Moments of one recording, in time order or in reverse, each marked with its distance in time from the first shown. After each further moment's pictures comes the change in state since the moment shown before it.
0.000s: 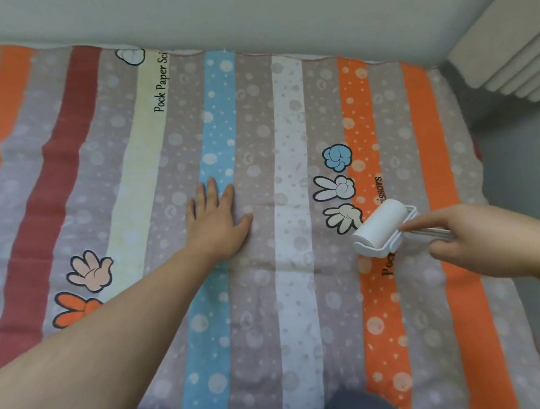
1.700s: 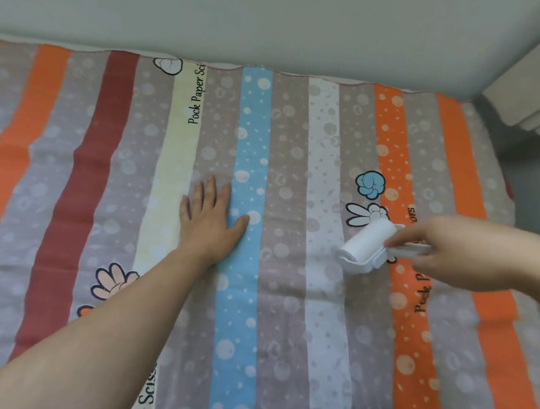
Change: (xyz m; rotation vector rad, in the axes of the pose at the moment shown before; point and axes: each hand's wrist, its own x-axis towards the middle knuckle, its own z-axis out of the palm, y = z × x) left_hand 0.036 -0.065 -0.023 -0.021 0.046 0.020; right_hand 0.017 -0.098 -0.046 -0.045 -0.109 -0.014
